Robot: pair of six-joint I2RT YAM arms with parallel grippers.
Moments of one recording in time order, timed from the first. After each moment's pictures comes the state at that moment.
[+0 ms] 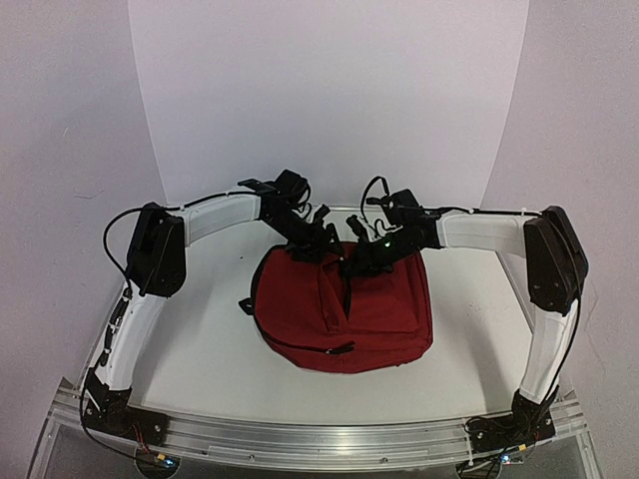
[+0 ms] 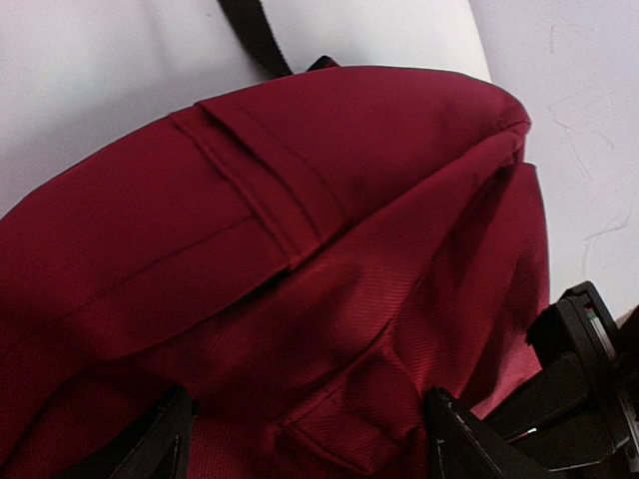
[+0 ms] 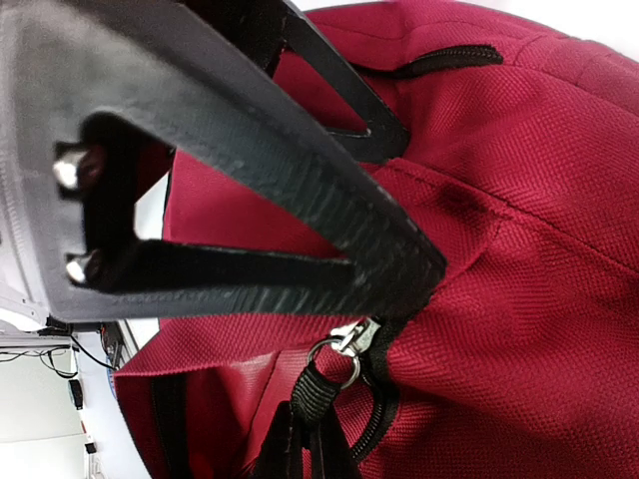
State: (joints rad) left arm -0.66 2.43 2.21 -0.75 0.64 -0.47; right arm 0.58 1.96 1.44 -0.39 -0.61 0.35
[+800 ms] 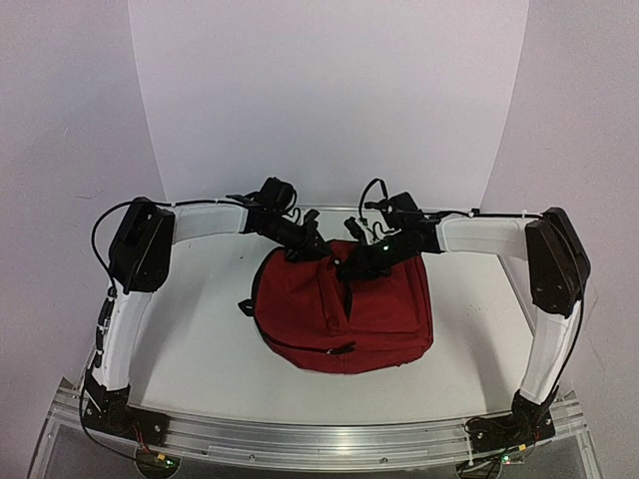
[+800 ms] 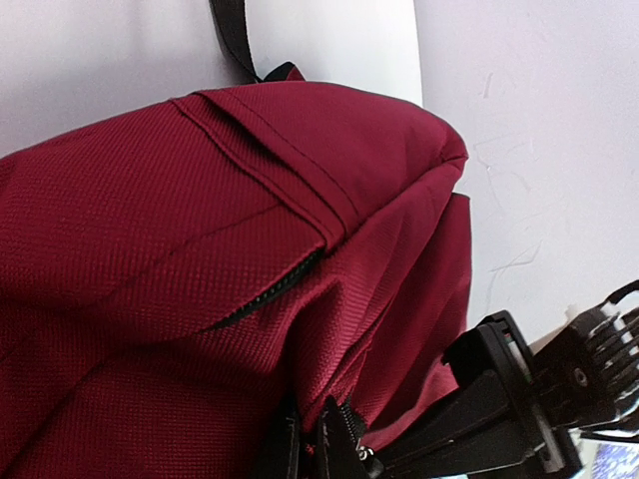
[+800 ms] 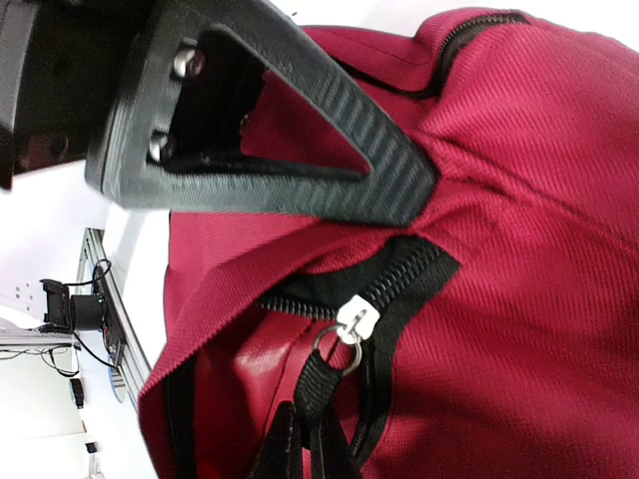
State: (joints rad) left arm -0.62 2.32 1.90 -0.37 0.78 -0.78; right arm 0.60 1.95 1.41 -0.36 -0.61 0.36
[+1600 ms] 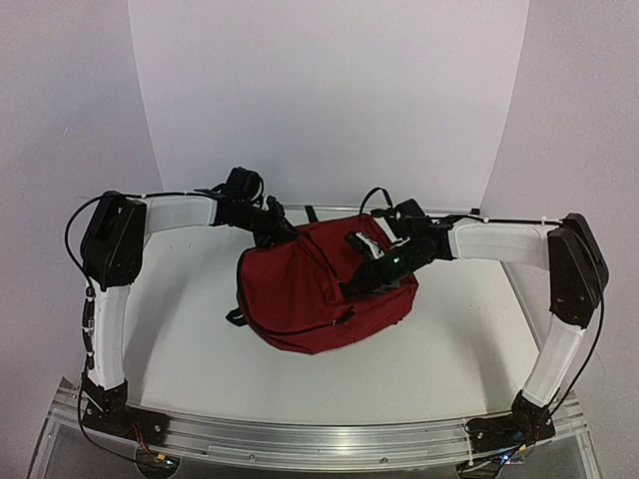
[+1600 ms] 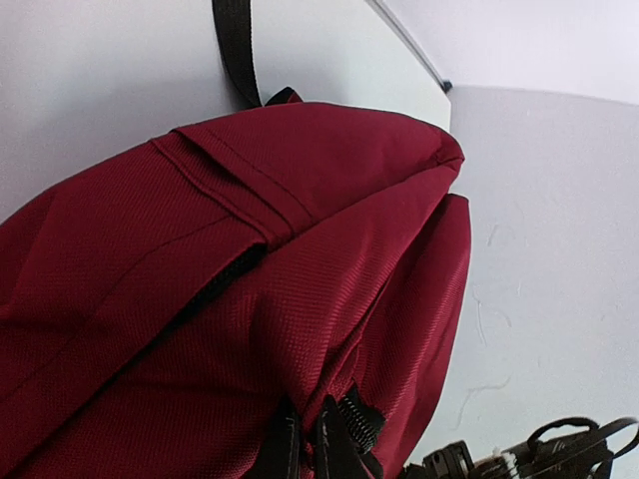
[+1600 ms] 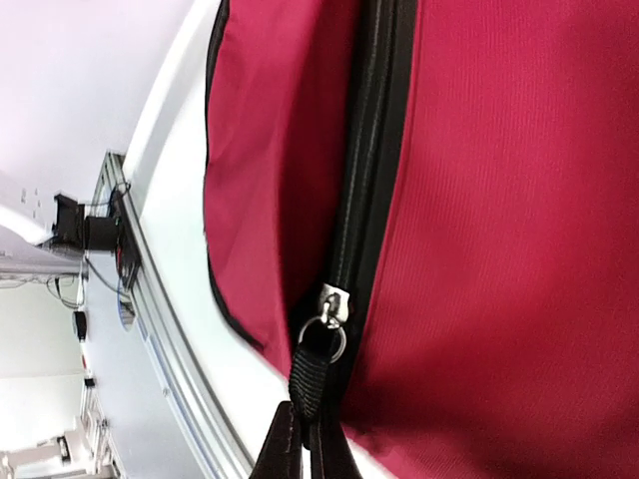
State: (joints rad) left arm -0.50 2.16 1.70 -0.24 0.59 -0.99; right arm 0.64 1.82 1.29 -0.45 -0.68 0.26
